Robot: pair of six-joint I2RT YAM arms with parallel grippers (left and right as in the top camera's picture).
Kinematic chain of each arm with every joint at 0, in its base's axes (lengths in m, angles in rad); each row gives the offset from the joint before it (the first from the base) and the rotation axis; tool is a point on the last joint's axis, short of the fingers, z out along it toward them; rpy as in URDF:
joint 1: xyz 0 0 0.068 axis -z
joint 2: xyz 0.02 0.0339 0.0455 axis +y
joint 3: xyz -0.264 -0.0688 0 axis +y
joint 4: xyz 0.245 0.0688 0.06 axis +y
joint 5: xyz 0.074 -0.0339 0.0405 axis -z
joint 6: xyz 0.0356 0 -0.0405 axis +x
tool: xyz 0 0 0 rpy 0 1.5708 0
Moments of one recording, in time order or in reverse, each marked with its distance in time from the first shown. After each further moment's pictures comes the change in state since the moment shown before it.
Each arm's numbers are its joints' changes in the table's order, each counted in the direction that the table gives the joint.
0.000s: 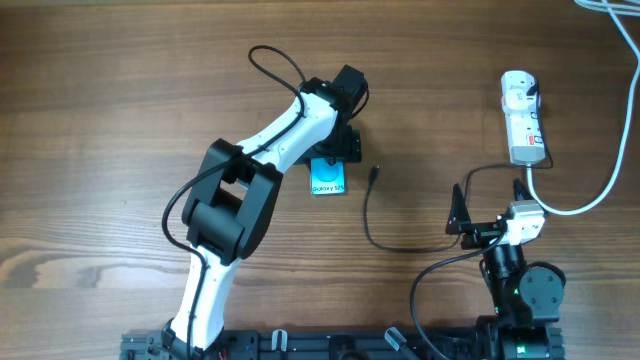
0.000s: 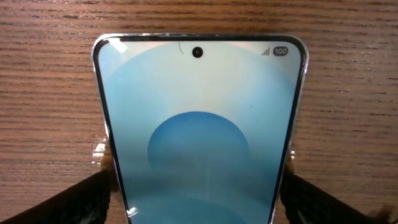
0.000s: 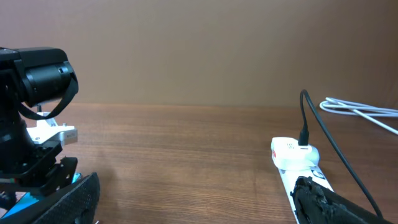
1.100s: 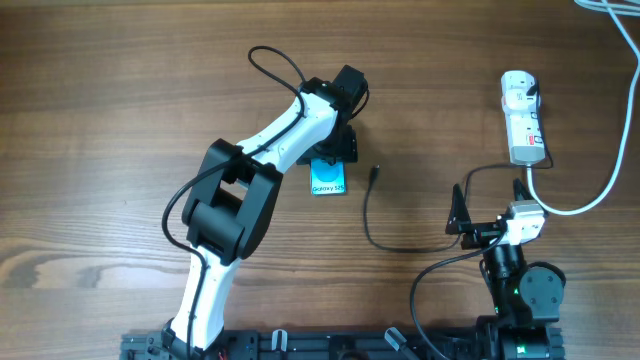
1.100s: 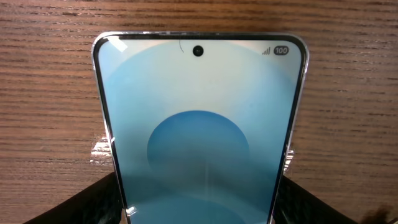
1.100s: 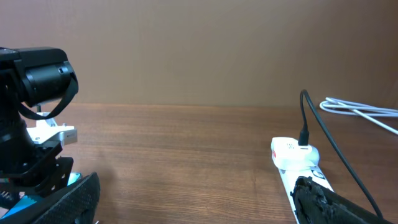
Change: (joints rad) left arm 0.000 0.000 0.000 0.002 0.004 -0.008; right arm 0.000 0.000 0.000 0.000 0.000 0.000
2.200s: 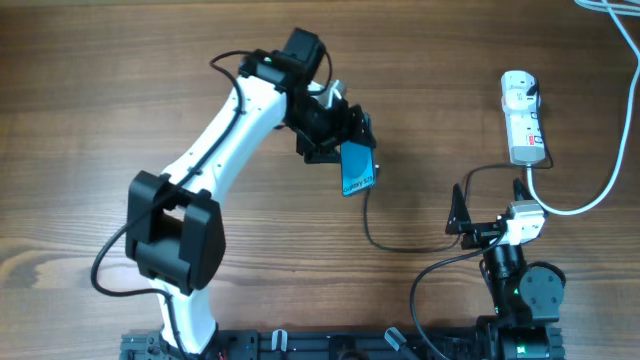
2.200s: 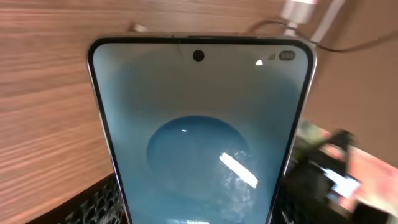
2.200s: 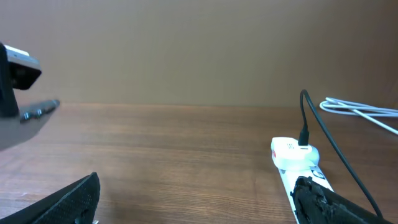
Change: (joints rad) left arm -0.141 -0.264 0.004 0.144 0.803 0.057; right arm 0.000 0.000 0.000 0.000 0.000 0.000
